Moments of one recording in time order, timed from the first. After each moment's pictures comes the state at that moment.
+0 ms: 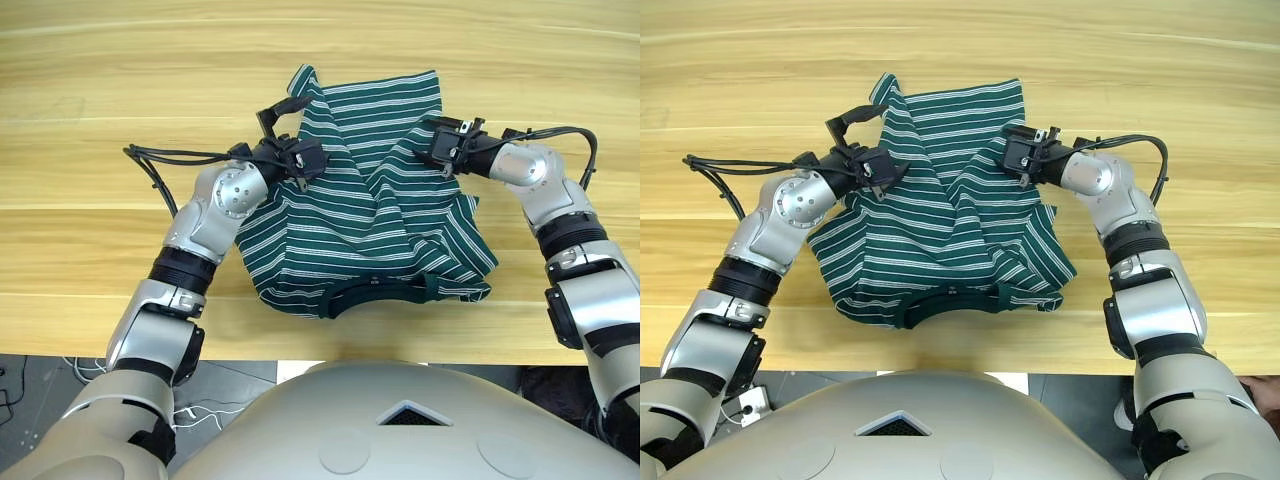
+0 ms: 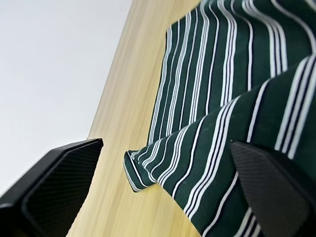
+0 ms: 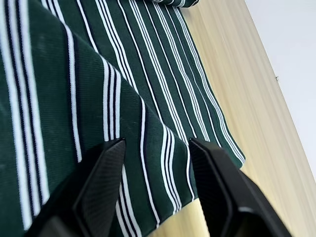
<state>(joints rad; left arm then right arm) -0.37 0.45 -0.37 0.39 0.48 -0.27 -0.35 -0.60 -0.44 0.36 0.90 -0.36 -0.51 0.56</state>
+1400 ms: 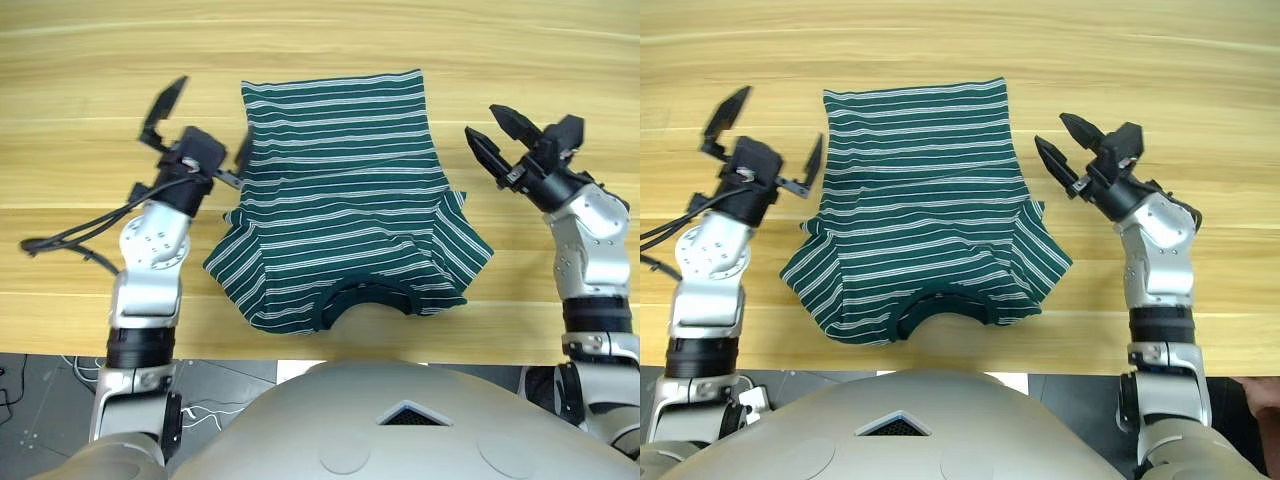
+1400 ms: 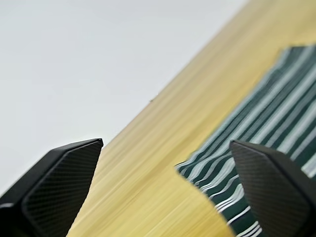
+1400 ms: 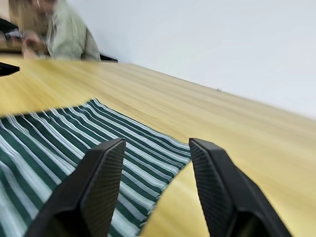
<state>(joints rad) 0.11 0.50 0.06 -0.20 0.13 -0.10 -0.25 -0.05 -0.50 -0.02 0.12 0.47 -0.10 0.77</state>
